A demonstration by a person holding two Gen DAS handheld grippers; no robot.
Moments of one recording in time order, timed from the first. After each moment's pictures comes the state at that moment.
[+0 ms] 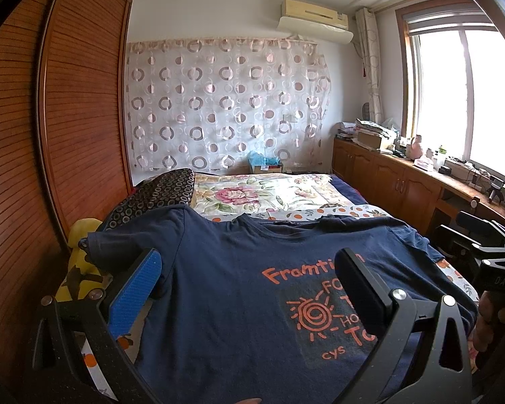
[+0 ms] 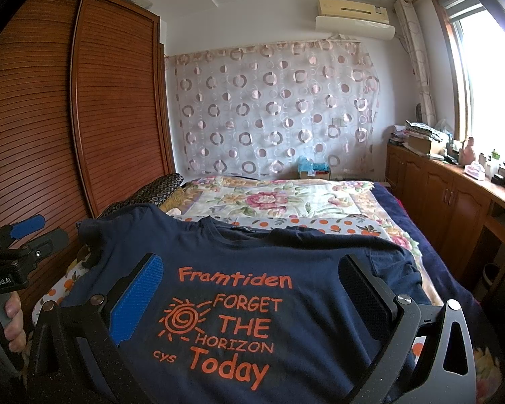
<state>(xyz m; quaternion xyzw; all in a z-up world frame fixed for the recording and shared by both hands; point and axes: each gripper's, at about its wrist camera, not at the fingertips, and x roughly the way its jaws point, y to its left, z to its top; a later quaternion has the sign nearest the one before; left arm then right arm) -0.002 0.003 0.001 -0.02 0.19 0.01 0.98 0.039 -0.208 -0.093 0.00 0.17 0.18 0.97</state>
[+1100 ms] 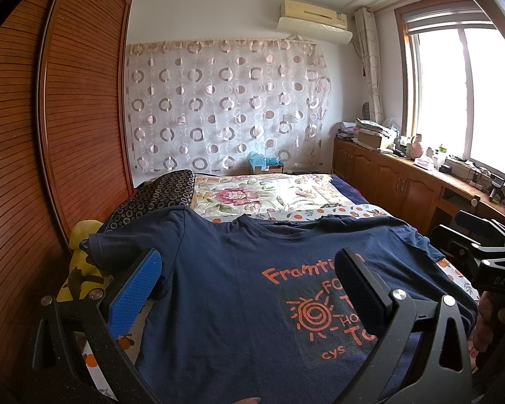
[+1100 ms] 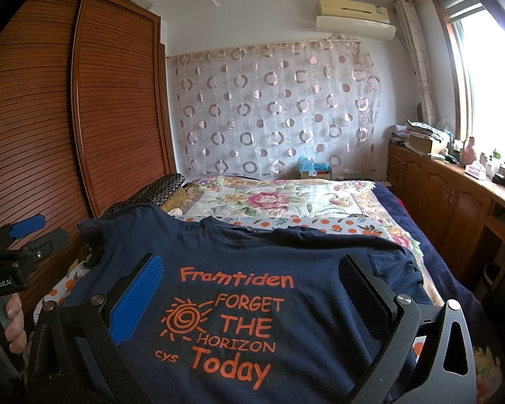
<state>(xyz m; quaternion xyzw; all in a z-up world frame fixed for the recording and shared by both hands) -0.003 0.003 0.001 -0.02 0.19 0.01 0.98 0.039 -0.206 -0.093 0.00 0.17 0.18 0.97</state>
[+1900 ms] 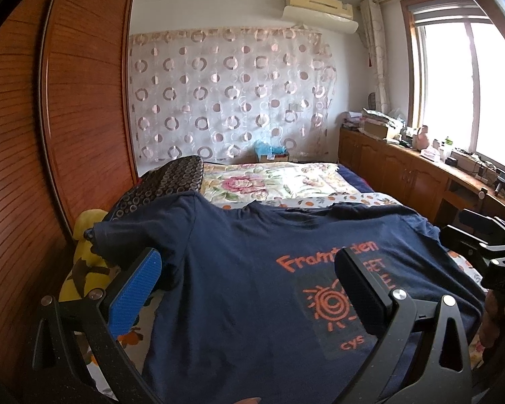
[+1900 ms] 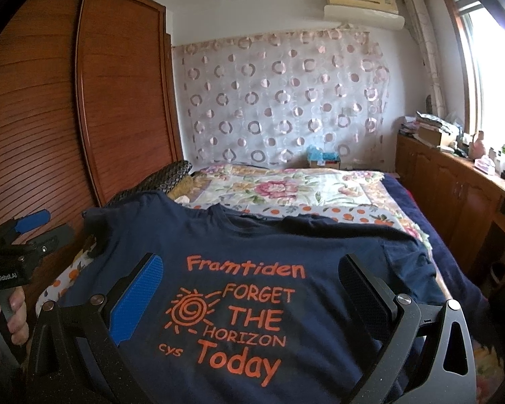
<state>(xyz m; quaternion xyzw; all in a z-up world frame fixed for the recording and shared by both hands) 0.001 0.024 -0.007 -0.02 0.21 0.02 0.98 0.054 -0.200 -0.101 0.00 0.20 0.20 0.96</state>
